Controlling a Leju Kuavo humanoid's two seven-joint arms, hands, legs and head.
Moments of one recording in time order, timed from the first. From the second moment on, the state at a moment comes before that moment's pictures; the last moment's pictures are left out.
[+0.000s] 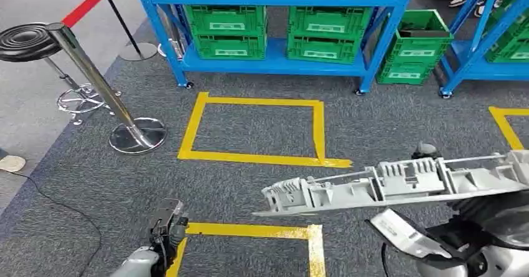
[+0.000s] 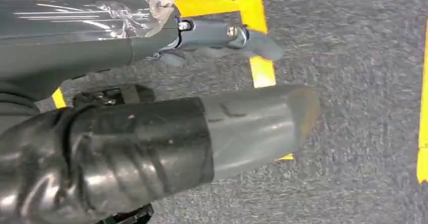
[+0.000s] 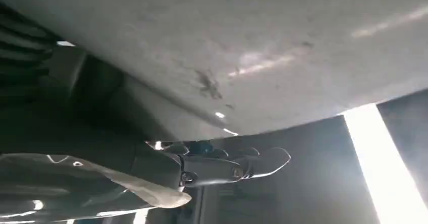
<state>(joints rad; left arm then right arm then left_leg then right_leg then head) -0.25 -0.19 0.36 -0.23 -0.42 0.11 -0.20 -0.03 0.13 0.16 -2.07 1.57 -0.69 -0.18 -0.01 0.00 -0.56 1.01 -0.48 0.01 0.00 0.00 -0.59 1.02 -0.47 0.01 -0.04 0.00</state>
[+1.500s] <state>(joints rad) -0.26 -0.14 0.36 -0.23 -0.45 0.45 -0.02 -0.03 0.13 0.13 -2.07 1.57 -0.69 -0.14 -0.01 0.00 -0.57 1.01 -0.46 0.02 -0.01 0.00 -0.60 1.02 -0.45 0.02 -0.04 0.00</state>
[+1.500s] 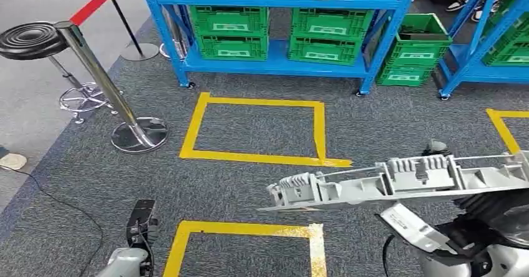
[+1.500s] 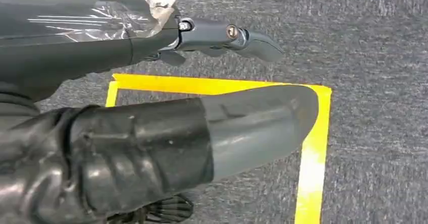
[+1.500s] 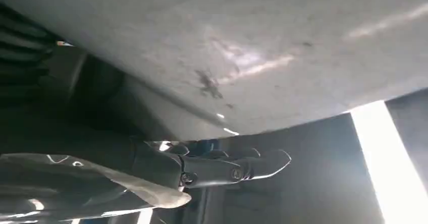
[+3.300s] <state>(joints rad) -0.25 -0.17 0.36 -0.23 -0.45 0.42 -0.04 -0.03 0.32 -0.20 -2.02 1.24 -0.69 -0.70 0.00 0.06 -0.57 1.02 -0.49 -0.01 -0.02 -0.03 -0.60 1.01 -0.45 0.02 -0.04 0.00</state>
